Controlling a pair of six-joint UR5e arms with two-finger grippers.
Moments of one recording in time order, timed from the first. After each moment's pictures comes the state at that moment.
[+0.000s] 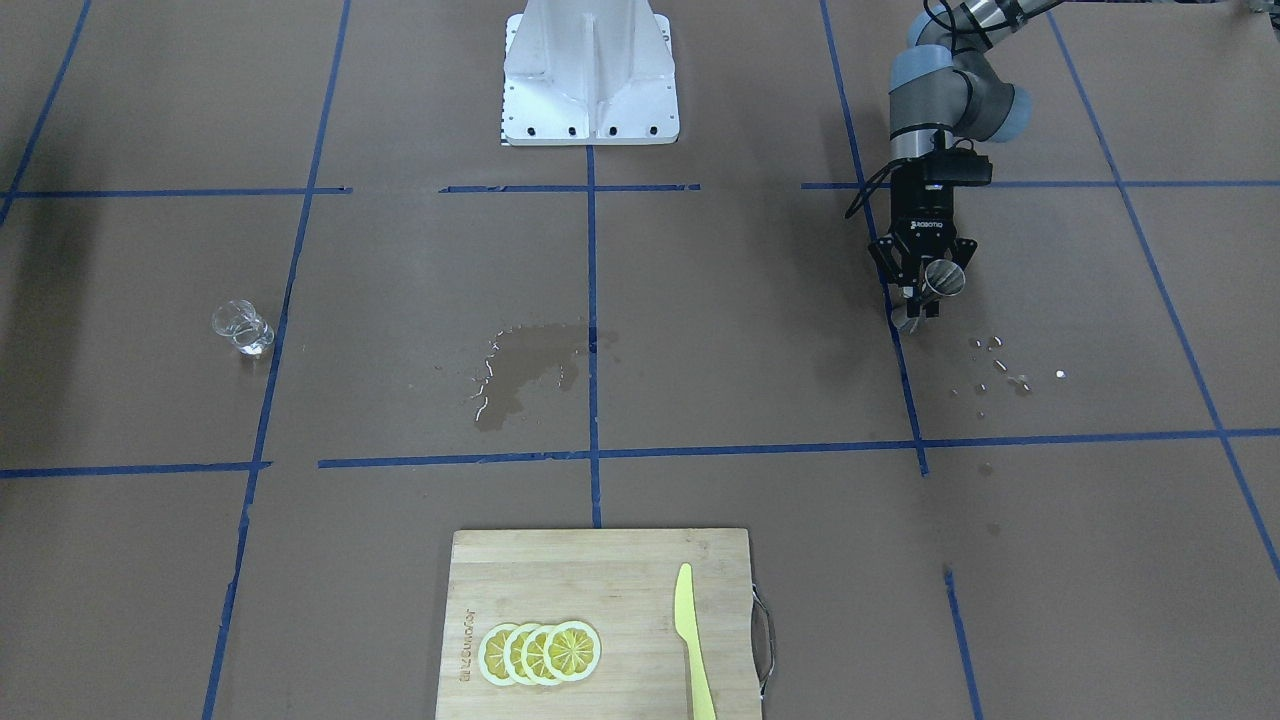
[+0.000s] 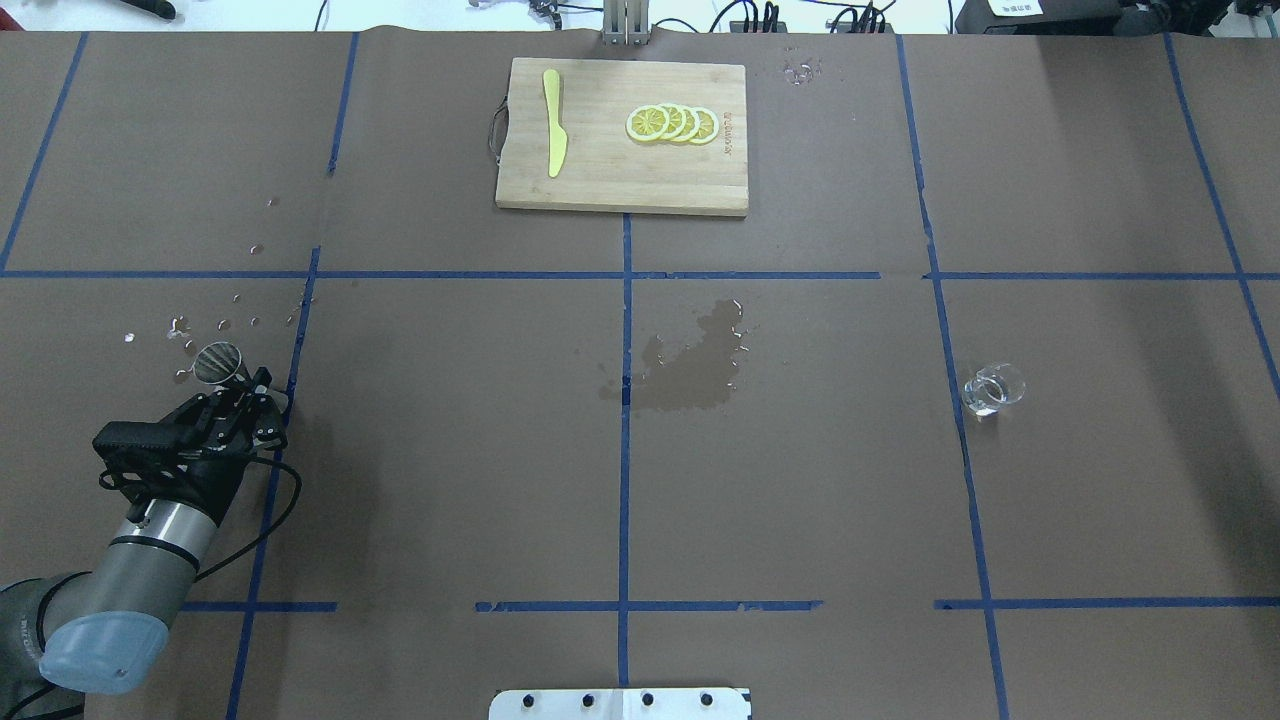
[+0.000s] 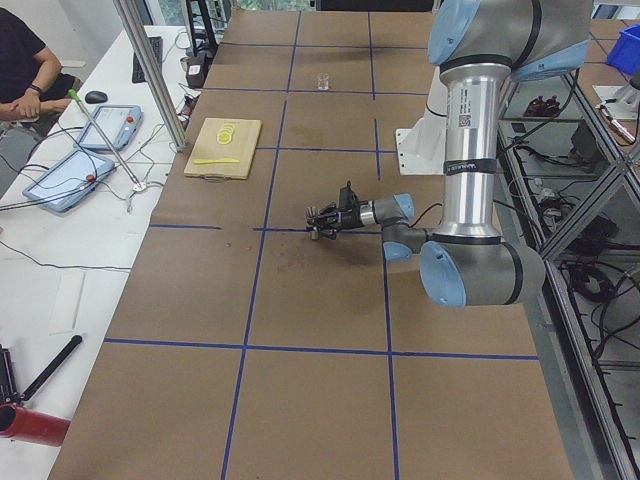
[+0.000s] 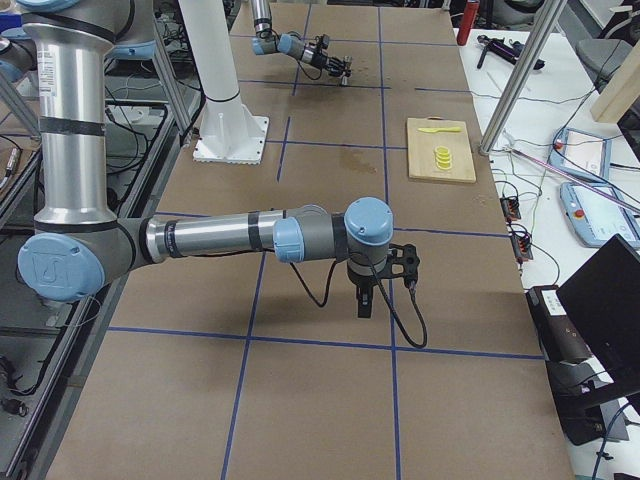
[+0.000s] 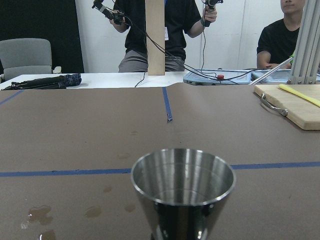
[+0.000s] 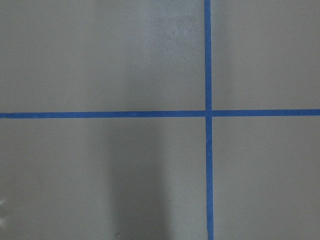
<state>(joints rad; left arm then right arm) -0.18 -1.52 -1.62 -2.67 -0.53 -1.24 1.54 -1.61 1.76 -1.56 2.40 0.14</state>
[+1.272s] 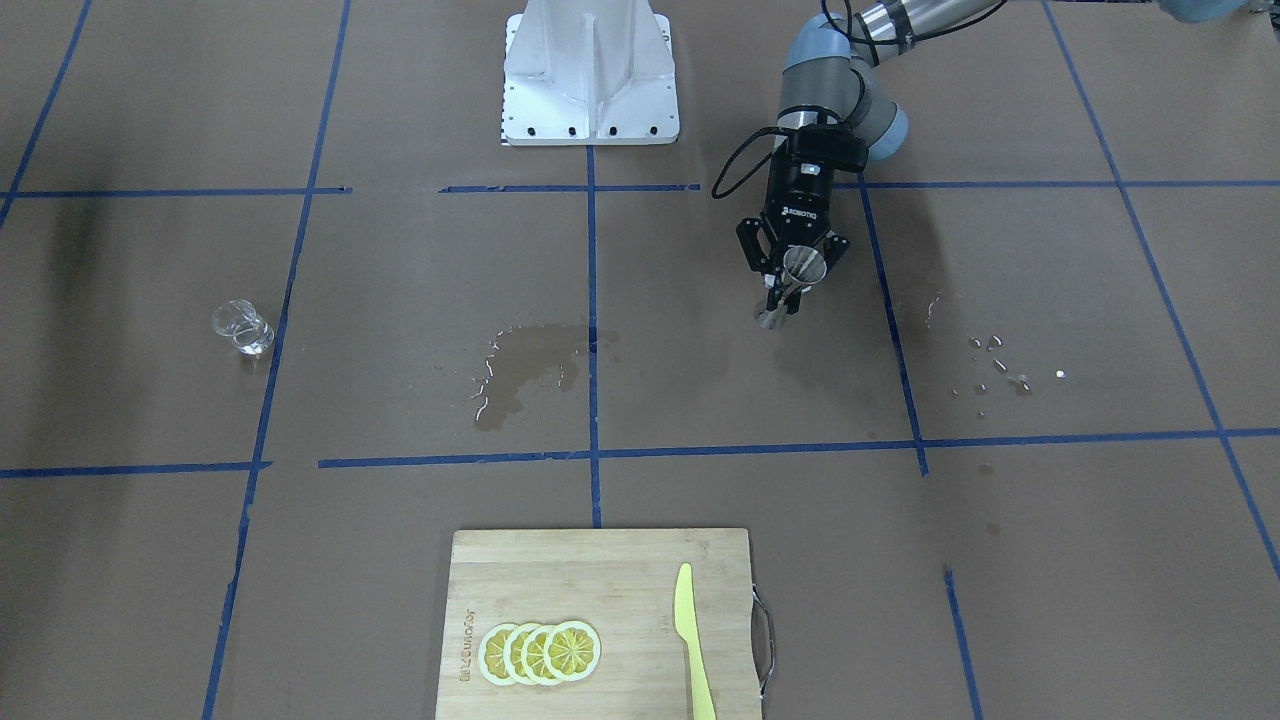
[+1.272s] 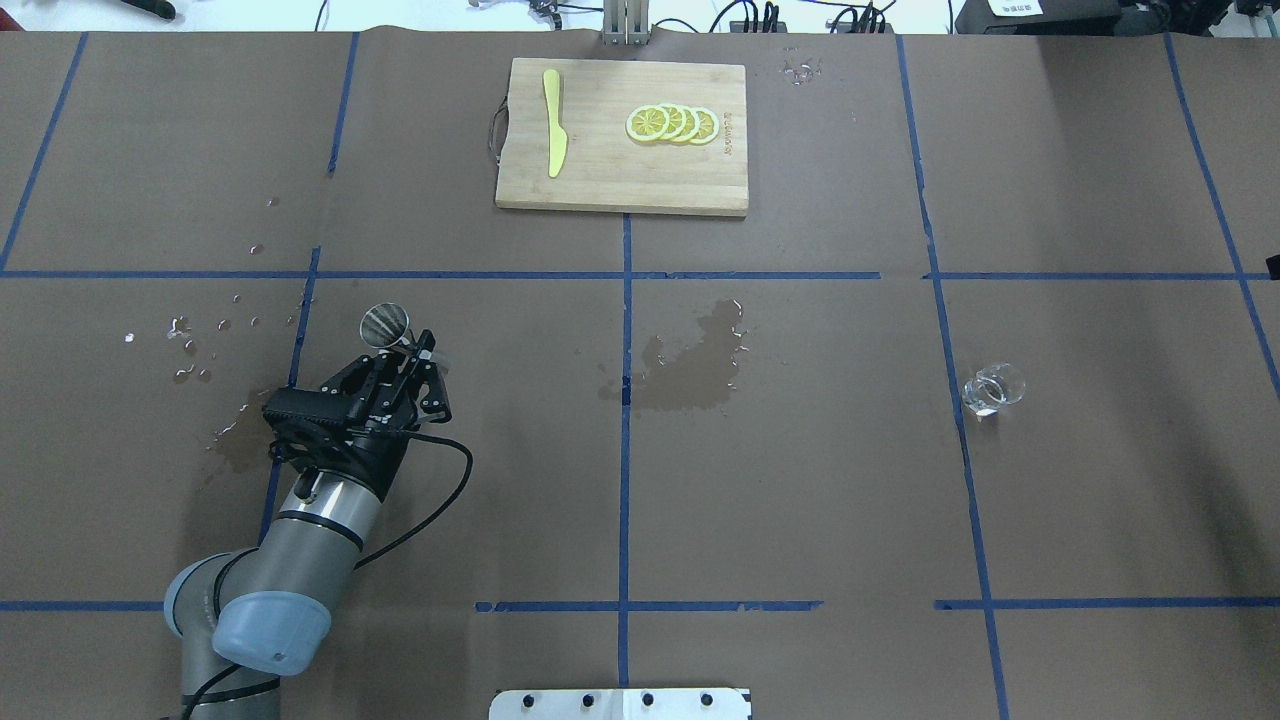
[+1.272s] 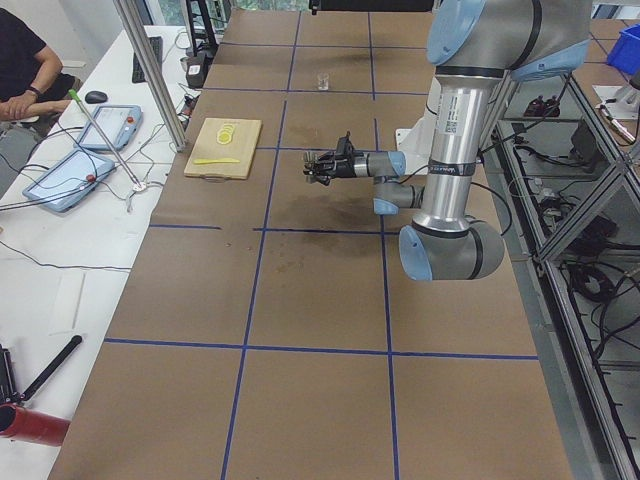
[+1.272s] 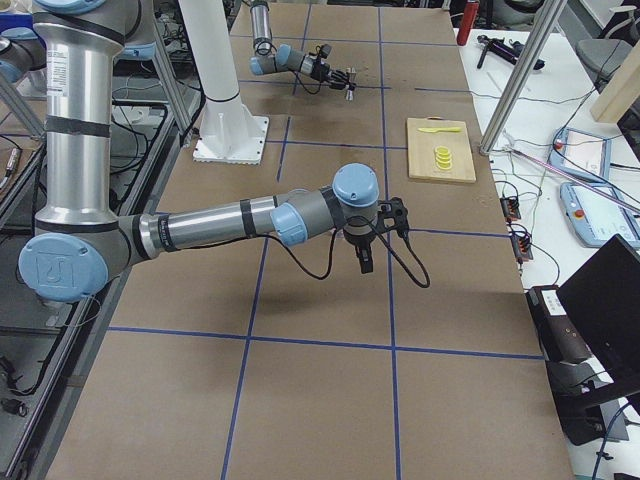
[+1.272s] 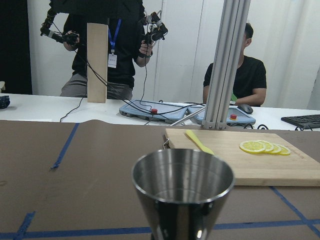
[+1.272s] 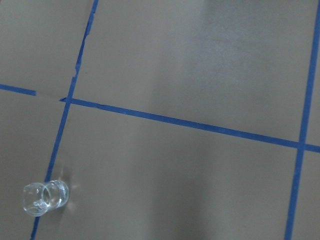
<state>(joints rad) -0.18 -1.86 -1.57 -2.73 -0.53 -1.01 1.36 -1.67 1.86 -1.24 2.45 0.36</state>
